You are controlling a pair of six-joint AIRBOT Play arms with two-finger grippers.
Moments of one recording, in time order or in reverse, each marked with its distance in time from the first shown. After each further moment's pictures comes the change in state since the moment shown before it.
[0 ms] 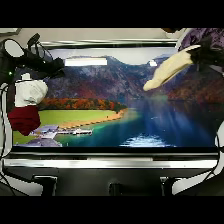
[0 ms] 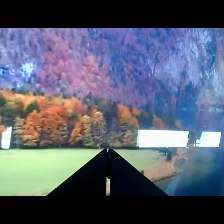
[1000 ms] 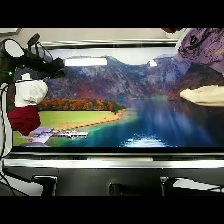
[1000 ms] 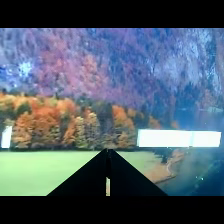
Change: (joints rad) left arm 0.000 0.000 0.000 0.000 -0.002 0.000; right arm -0.554 0.286 -0.422 -0.236 0.120 -0.017
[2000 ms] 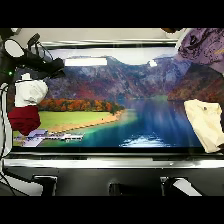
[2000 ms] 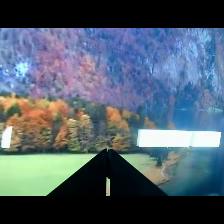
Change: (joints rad) left arm 0.000 0.000 0.000 0.000 0.000 0.000; right arm -0.090 0.333 -0.704 -0.539 -0.045 0.034
